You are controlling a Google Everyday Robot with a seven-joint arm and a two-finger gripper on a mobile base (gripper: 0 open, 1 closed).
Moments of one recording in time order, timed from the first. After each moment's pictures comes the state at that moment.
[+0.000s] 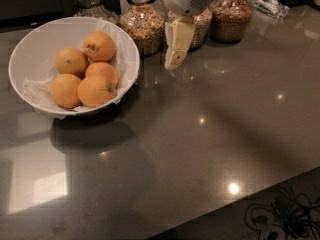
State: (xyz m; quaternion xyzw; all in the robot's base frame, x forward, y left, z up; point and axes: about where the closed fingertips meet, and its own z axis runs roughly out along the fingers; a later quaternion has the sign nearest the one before) arm 0.579 -0.005 1.012 -0.79 0.52 -0.01 0.32
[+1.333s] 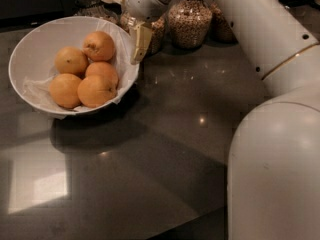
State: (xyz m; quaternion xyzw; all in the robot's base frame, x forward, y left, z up) arm 0.662 0.090 0.965 -0.82 0.42 0.11 0.37
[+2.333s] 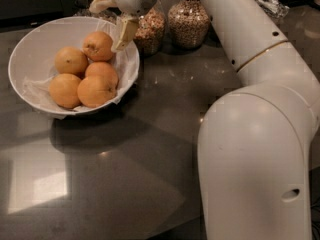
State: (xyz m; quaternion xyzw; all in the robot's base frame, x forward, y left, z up) arm 0.672 0.118 0.972 -0.84 0.38 0.12 0.36
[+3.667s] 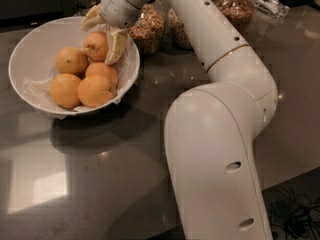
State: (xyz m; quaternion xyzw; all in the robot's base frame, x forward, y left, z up) arm 0.675 0.151 0.929 -0.87 0.35 0.17 0.31
